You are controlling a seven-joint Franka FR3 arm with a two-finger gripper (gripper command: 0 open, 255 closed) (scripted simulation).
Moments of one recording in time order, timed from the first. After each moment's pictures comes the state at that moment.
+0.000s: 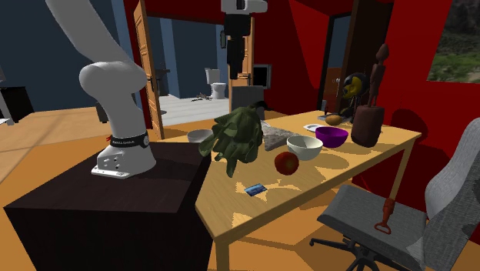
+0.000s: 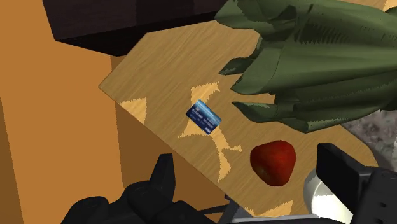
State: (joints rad) arm 0.02 -0.44 -0.16 -2.32 0.09 1.82 -0.04
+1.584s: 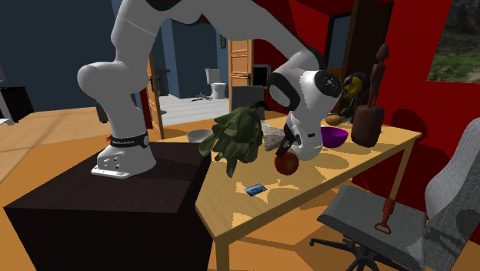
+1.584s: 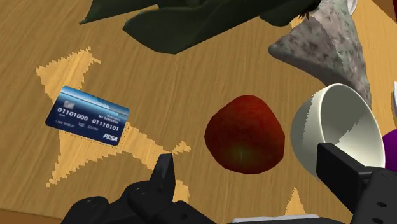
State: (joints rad) arm -0.06 0.57 -0.19 -1.82 0.83 1.89 -0.20
